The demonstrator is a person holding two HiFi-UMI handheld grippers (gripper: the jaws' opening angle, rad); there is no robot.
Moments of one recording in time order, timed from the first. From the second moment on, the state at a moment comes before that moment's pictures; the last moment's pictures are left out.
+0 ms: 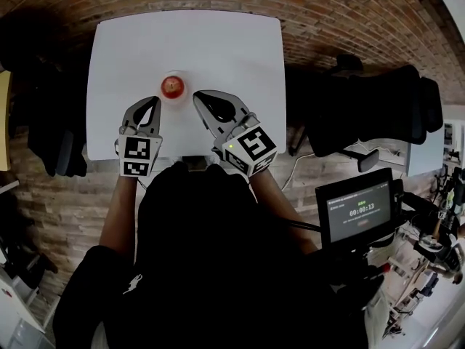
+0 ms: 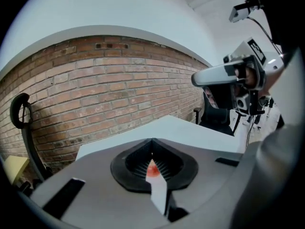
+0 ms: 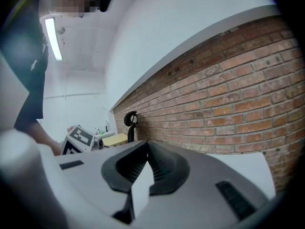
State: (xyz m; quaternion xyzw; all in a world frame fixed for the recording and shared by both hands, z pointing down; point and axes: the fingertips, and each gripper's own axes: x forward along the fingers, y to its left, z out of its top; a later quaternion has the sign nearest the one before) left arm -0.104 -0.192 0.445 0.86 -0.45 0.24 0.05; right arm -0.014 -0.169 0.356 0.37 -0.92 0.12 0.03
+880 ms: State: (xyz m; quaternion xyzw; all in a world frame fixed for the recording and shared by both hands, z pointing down) left arm -0.143 -0.166 0.398 0.85 -0.49 0.19 0.03; right arm -0.041 -0.159 0.327 0.34 -0.94 0.07 0.03
